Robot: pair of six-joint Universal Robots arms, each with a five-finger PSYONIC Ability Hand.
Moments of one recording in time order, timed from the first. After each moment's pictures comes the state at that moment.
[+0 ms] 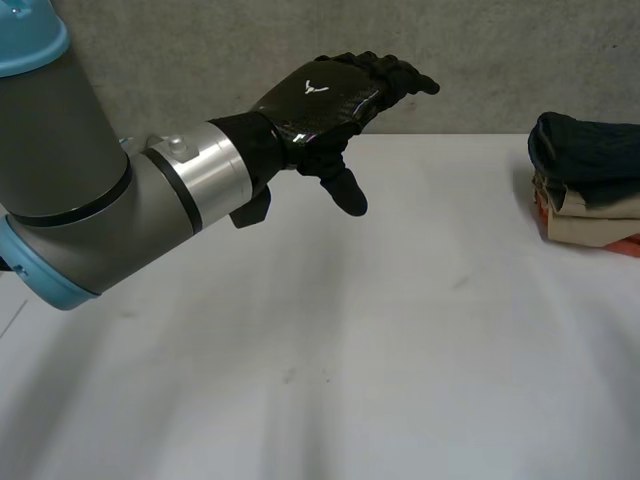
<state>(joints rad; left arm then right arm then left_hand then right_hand) 4.15 -1.95 -1.07 3.08 -1.00 3.21 1.16 -0.81 1.04 -0.55 1.04 3.14 0.19 0.21 0.21 0.21 0.05 0.23 0.21 0.22 0.22 0.05</state>
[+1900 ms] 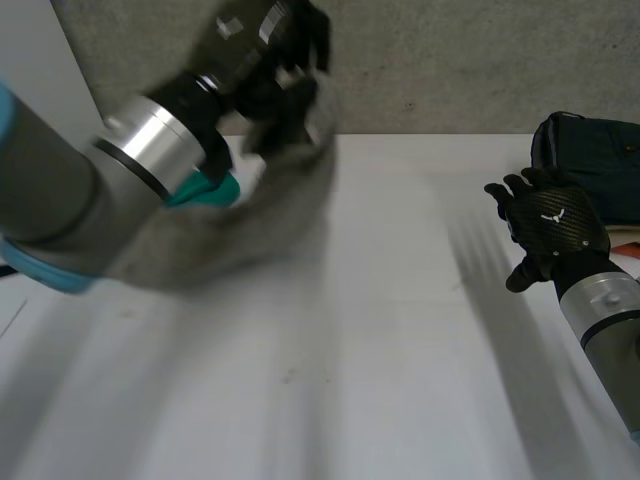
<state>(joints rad) 4.26 -1.86 -1.31 3.59 -1.08 2.91 1.77 -1.42 1.95 -0.47 1.39 2.67 1.14 1.20 1.19 1.20 0.97 0.23 0.21 0.21 0.22 0.05</state>
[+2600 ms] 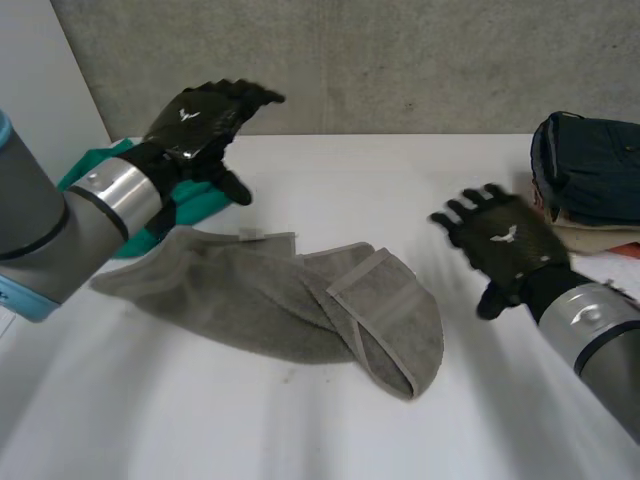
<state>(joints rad) 4.43 -1.91 -1.39 3.38 -1.07 3.20 1.85 -1.50 1.90 -0.21 1.24 2.52 0.22 0.24 0.25 0.24 0.06 0.23 0.21 0.21 0.22 0.05</state>
